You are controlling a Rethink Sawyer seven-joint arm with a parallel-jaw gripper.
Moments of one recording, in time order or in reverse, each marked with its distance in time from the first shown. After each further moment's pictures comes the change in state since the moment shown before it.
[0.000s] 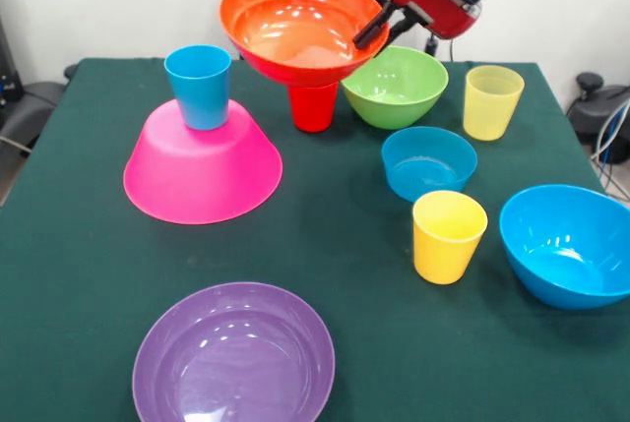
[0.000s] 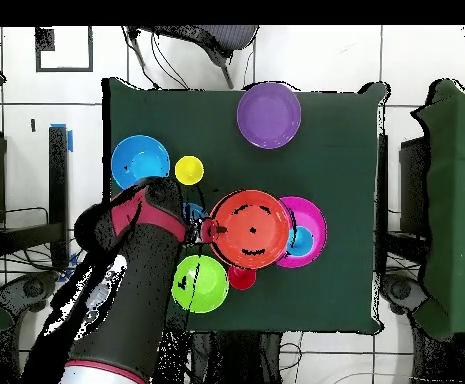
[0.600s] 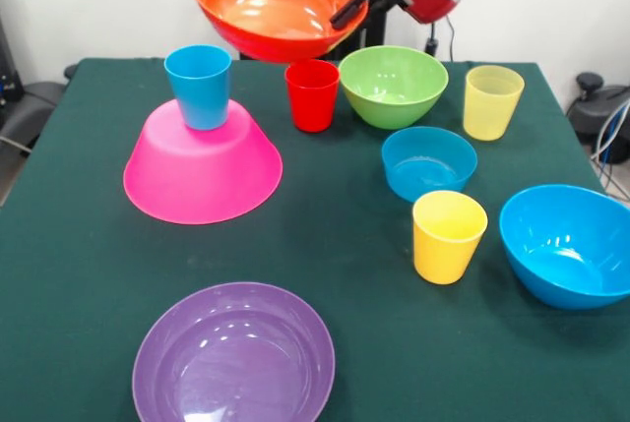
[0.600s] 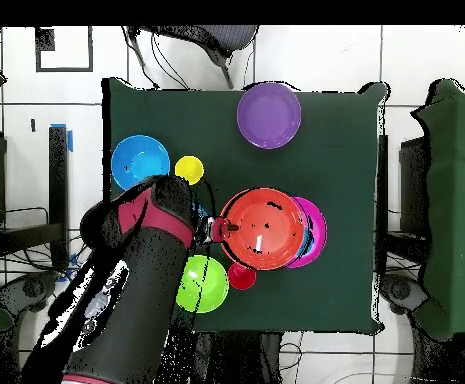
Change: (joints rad) arm 0.003 -0.017 -0.068 -0.009 0.000 0.006 0.002
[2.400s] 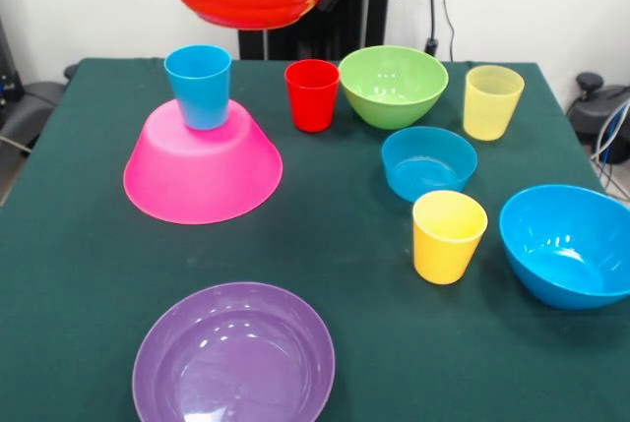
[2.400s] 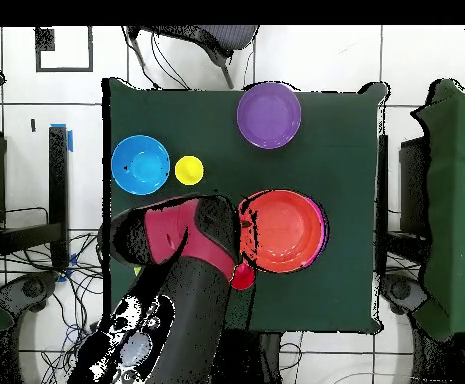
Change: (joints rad) arm -0.073 -0.130 -0.016 0.112 0.064 -0.167 0.000
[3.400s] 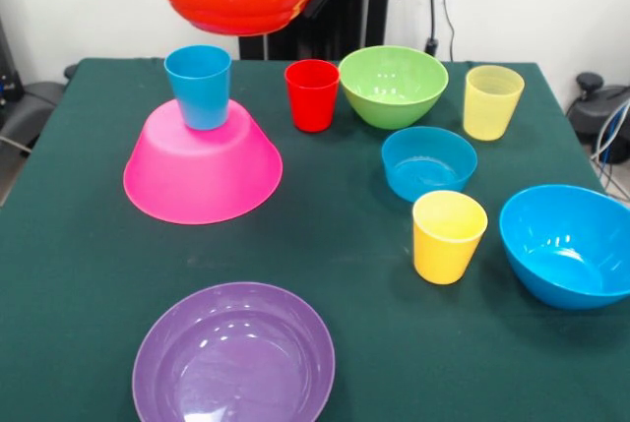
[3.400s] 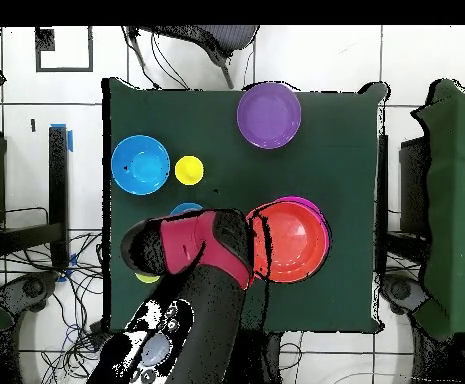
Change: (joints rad) arm -0.021 0.000 0.000 0.062 0.008 -0.052 0.000
